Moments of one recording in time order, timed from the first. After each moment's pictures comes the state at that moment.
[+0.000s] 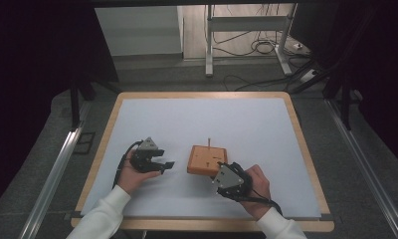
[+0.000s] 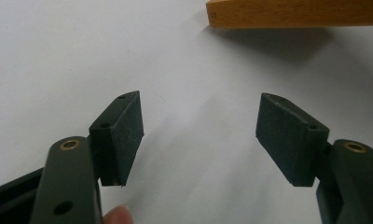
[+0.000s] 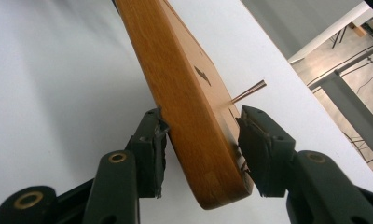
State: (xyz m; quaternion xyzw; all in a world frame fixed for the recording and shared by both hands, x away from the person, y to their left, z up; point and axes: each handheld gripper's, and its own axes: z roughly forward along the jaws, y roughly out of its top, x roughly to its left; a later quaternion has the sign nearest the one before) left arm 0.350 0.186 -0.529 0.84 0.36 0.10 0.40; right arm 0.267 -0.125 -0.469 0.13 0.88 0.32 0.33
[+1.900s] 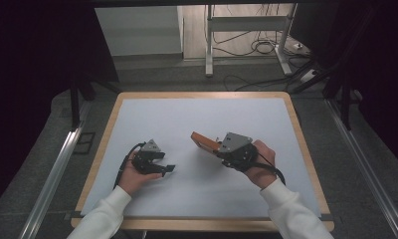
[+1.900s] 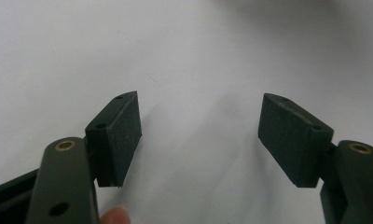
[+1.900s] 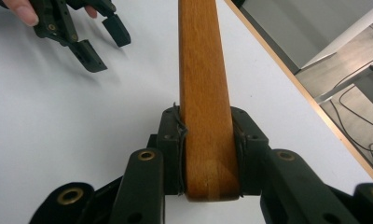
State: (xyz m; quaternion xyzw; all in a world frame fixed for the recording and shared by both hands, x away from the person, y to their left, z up) left arm 0.352 0.182 -0.537 0.85 0.35 0.09 0.38; right arm 0.322 -0.132 -0.410 0.14 0.89 0.35 0.27
